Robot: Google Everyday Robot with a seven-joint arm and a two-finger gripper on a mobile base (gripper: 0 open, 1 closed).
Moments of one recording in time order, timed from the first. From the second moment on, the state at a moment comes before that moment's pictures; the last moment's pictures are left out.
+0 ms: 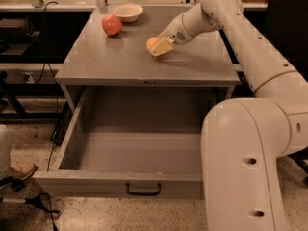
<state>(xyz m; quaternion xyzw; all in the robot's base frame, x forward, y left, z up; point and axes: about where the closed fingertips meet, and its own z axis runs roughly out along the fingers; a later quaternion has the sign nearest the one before) 0.816 -0.029 0.852 -0.54 0.72 0.18 0.39</state>
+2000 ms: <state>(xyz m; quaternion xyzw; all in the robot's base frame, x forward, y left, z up) 0.778 -0.126 0.887 -0.48 0.75 0.14 0.43</state>
